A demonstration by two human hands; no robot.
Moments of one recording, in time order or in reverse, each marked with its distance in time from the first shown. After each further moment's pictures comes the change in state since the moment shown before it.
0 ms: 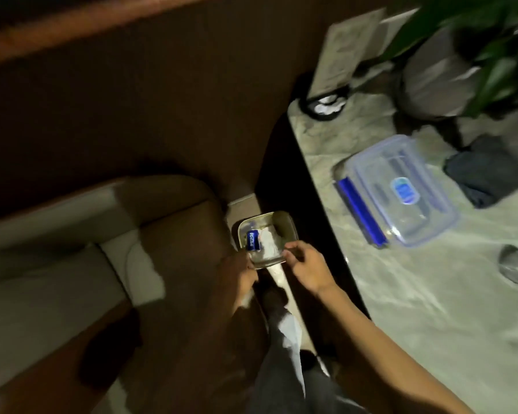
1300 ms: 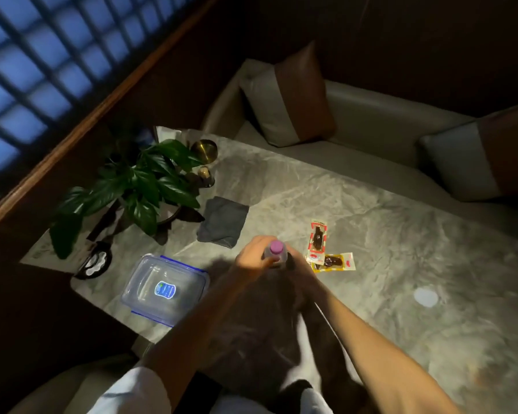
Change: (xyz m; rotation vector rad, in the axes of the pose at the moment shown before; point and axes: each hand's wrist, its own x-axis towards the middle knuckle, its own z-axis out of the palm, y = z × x) left_hand -0.131 0.464 0.141 0.236 -0.371 1.006; right_hand -0.140 0.177 -0.369 0.656 0.485 0.135
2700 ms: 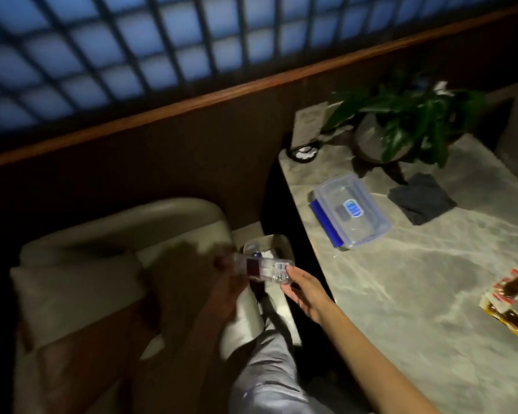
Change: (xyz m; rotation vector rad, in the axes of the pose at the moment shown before) left_hand -0.435 -0.240 -0.004 -1.738 1.022 -0.664; right_hand -0.176 0.041 0.338 0.220 -0.565 0.463
